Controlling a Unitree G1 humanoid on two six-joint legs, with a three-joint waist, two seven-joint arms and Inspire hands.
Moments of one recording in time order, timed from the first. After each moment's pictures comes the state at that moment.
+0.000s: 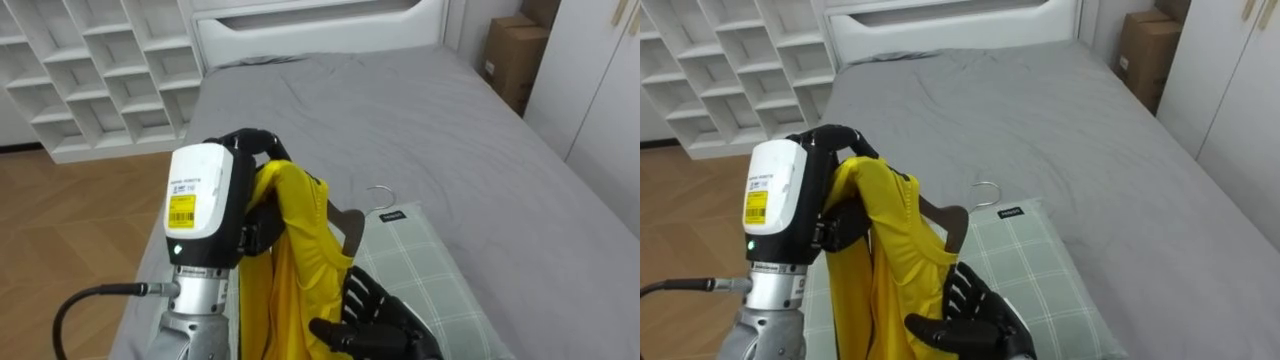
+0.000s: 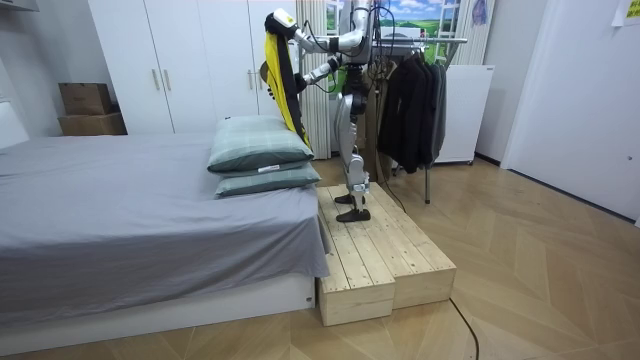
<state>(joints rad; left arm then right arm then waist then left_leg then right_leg) -0.15 0.26 -0.28 0.05 0.80 -0.14 0.65 -0.15 -0.18 0.45 0.63 0.83 -0.13 0.16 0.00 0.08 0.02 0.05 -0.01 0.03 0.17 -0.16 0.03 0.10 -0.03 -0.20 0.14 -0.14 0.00</state>
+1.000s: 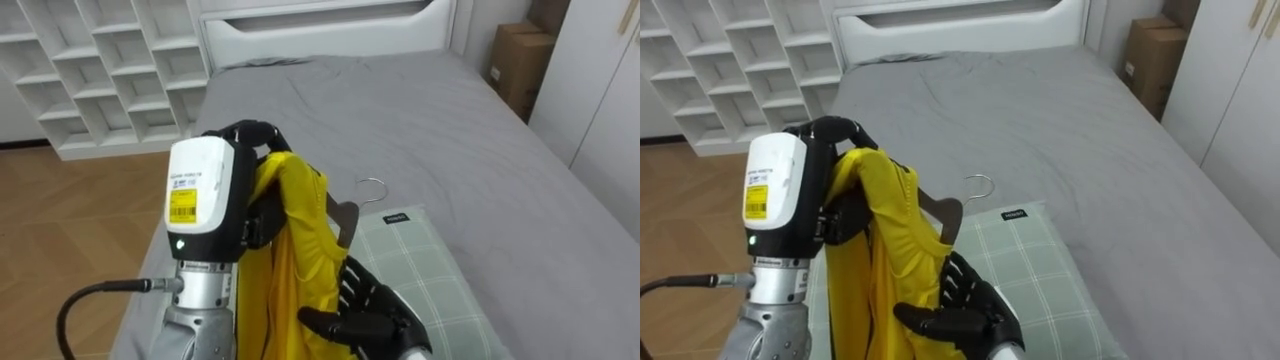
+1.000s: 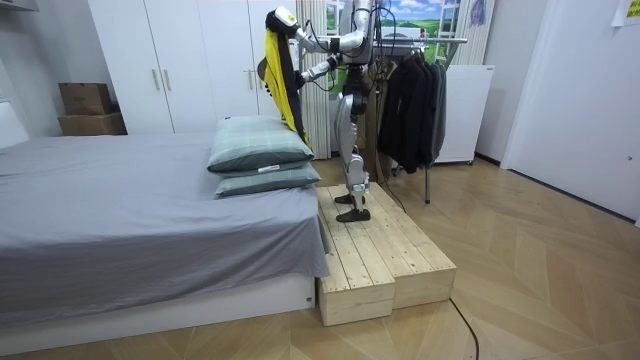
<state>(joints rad) -0.19 0.24 -0.28 0.05 0.84 -0.13 0.68 -0.19 -0.15 0.48 0.61 0.81 -0.13 0.08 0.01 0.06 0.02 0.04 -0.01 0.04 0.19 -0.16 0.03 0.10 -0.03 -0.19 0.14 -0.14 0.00</state>
